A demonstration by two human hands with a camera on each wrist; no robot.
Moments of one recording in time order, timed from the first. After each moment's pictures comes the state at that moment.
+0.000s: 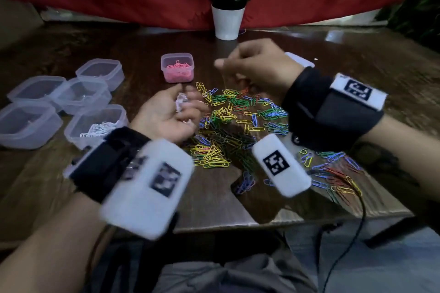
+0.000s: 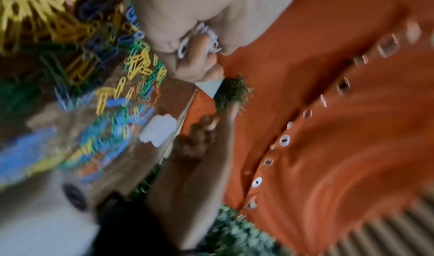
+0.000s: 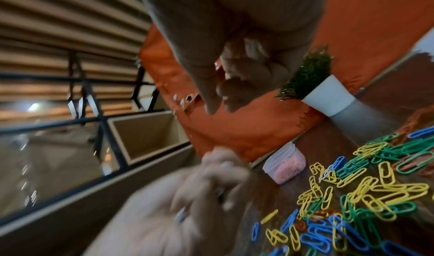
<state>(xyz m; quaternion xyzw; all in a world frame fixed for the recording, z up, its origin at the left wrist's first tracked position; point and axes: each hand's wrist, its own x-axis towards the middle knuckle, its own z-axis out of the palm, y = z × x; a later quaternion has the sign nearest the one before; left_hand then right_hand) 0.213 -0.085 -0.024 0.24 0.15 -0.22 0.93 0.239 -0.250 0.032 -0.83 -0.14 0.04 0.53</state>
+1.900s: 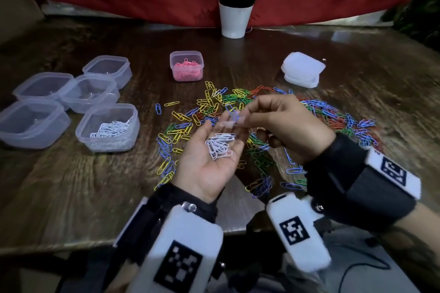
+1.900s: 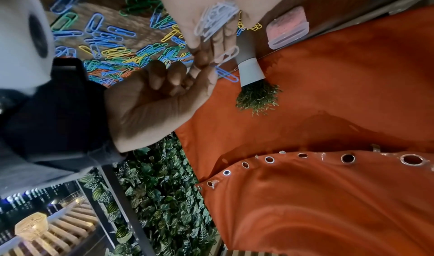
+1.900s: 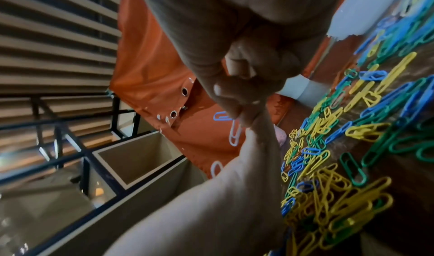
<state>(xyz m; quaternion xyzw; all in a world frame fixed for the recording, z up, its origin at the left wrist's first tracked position) 0.162 -0.138 -0.042 0.11 0.21 -0.10 0.97 0.182 -0.253 0.003 -0.78 -0.06 0.12 0.61</state>
